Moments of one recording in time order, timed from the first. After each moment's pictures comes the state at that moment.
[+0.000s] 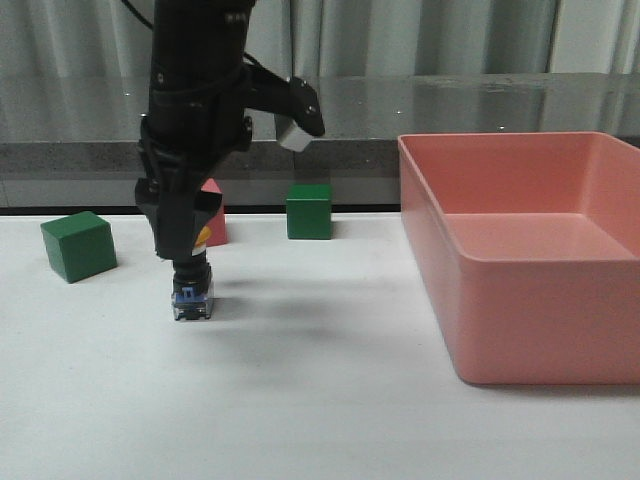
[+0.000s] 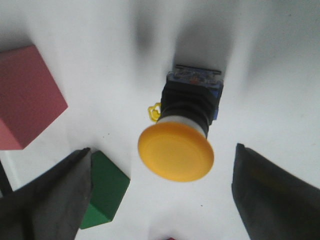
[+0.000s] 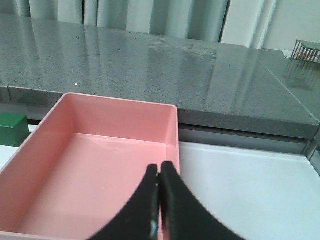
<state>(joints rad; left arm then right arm) -0.65 2.04 -1.69 0.39 1.22 0.60 0.20 0.28 -0.39 -0.56 0.35 0.43</state>
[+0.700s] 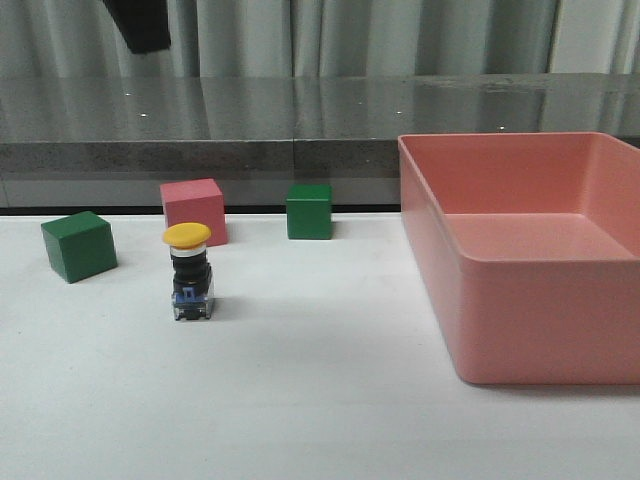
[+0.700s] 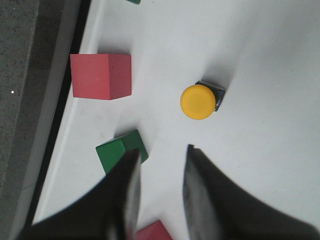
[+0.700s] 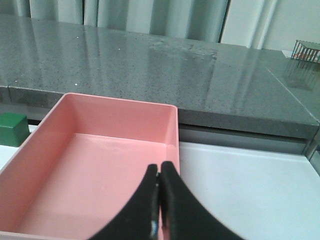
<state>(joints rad) -0.61 1.66 -1.69 0.21 1.24 0.52 0.20 0.28 -0.39 -0.56 0.35 0.43</state>
